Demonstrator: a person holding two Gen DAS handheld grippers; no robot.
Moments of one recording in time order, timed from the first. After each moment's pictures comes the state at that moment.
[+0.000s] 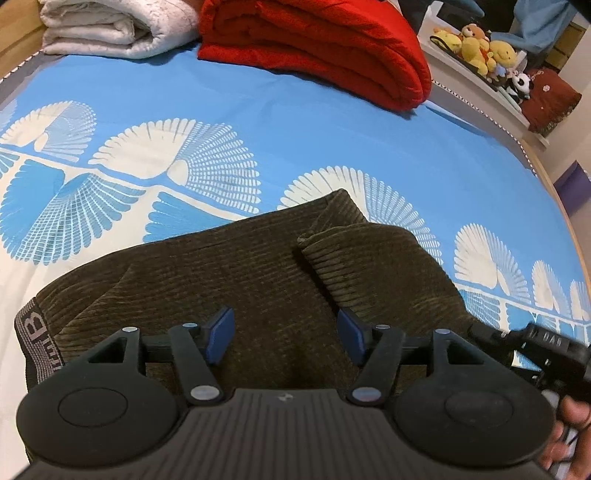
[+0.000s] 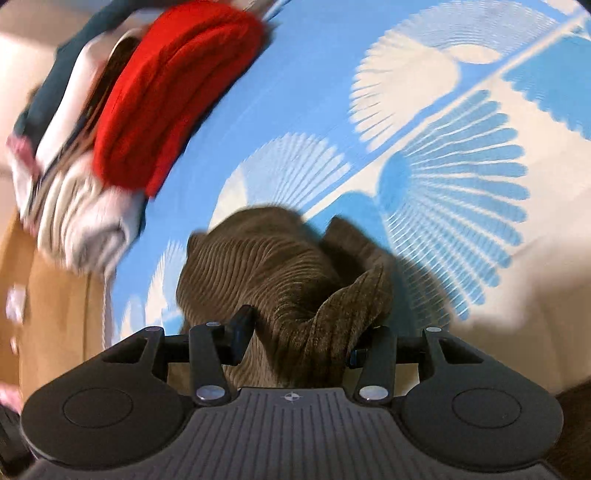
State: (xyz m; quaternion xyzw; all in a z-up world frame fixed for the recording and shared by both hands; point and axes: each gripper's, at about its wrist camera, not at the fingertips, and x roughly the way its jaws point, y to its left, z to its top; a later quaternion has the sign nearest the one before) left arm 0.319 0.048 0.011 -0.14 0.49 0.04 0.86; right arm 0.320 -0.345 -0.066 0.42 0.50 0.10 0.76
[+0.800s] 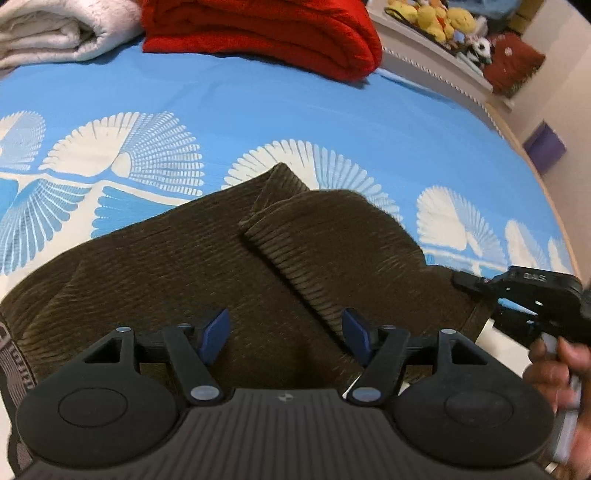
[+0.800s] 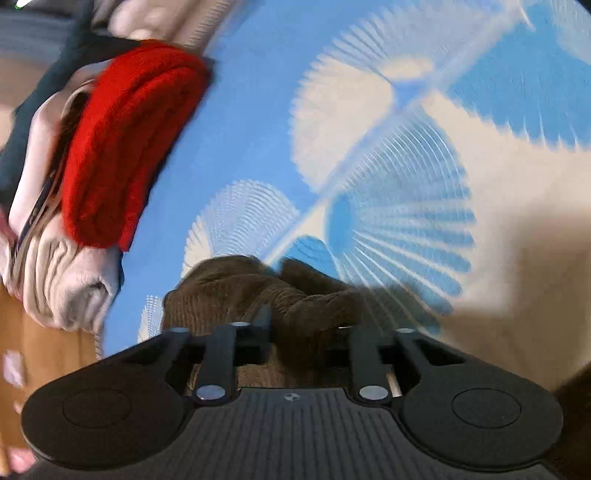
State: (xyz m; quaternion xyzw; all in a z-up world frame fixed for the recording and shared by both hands) left arm 0.322 0.017 0.004 -0.12 0.51 -0.03 0.85; right arm 0.331 -0.366 -0.061 0.43 0.48 0.04 0.77
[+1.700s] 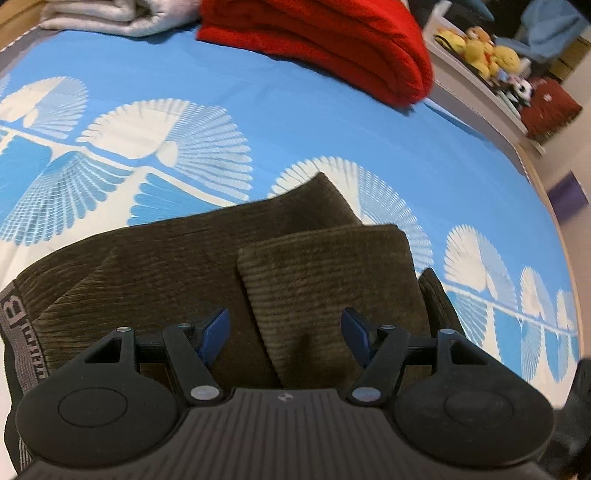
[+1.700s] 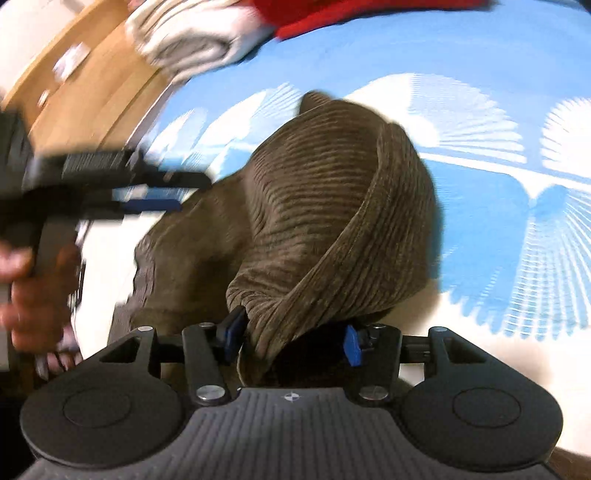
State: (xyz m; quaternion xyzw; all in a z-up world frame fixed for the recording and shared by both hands) left arm 0.324 0.048 -0.002 -0.17 0.51 0.02 0.84; right arm 0.300 -0.247 -0.035 0.12 0.55 0.33 0.76
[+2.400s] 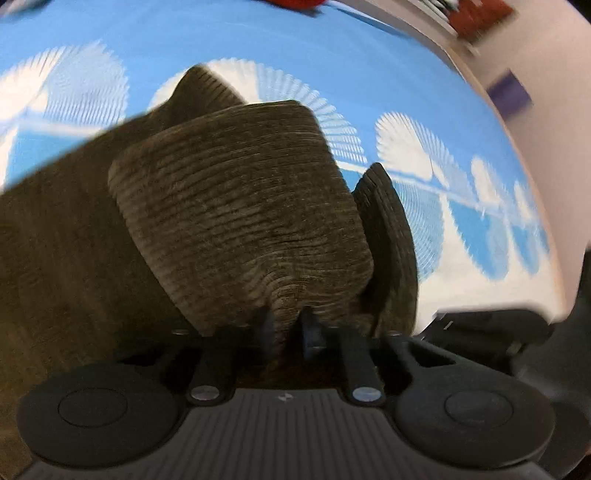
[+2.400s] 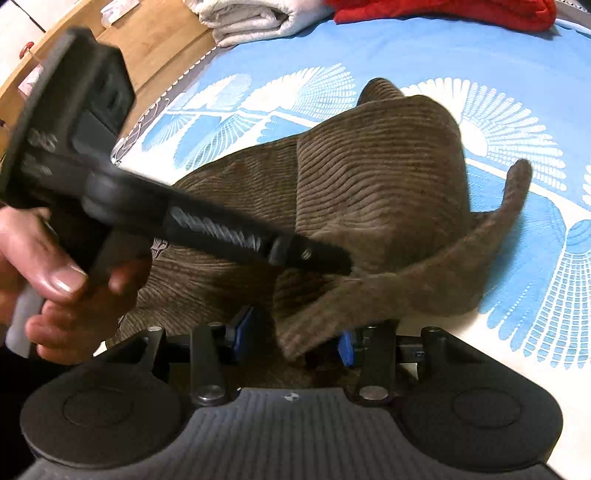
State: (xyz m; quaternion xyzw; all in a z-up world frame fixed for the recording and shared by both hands) left arm 0.325 -0.023 -0.058 -0.10 0.57 -0.14 0.80; right arm 0.282 -0.204 -0.029 0.04 0.53 0.40 0.74
